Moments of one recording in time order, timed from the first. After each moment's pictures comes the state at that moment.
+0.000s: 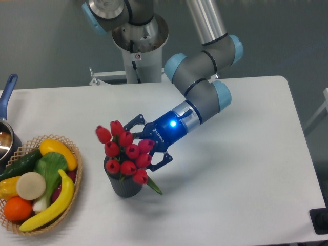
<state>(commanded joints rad) 2.62 -1.97 -1.93 -0.87 0.09 1.38</state>
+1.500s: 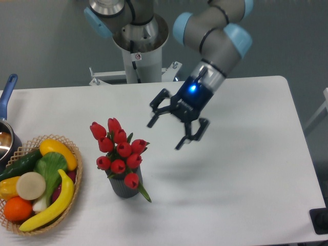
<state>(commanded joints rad) 2.82 -1.60 -1.90 -0.87 0.75 1.37</state>
